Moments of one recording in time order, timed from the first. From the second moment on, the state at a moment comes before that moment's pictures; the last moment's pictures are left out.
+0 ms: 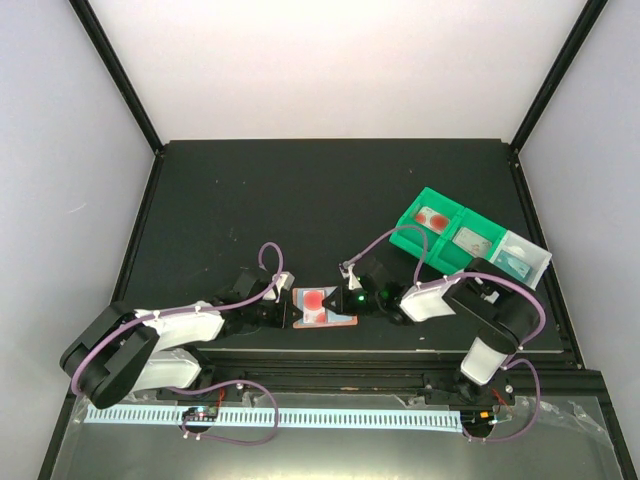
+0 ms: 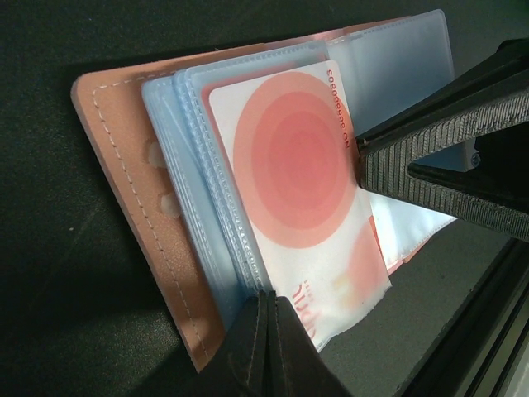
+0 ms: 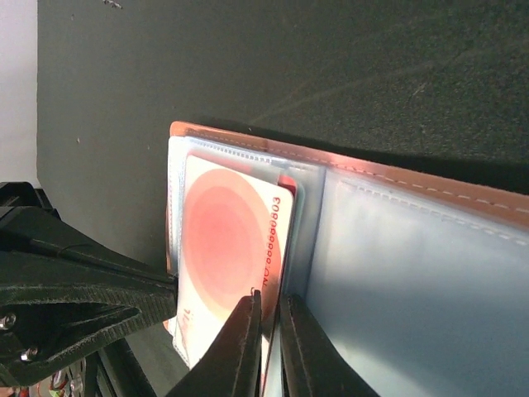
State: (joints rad) left arm -0.65 1.24 0.28 0.11 0.41 -0.61; right arm 0.85 1.69 0.53 0.42 -0.40 0.90
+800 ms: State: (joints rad) left arm -0.65 1.23 0.27 0.10 0.40 -0.62; right arm 0.82 1.66 0.46 0.49 -0.40 0.93
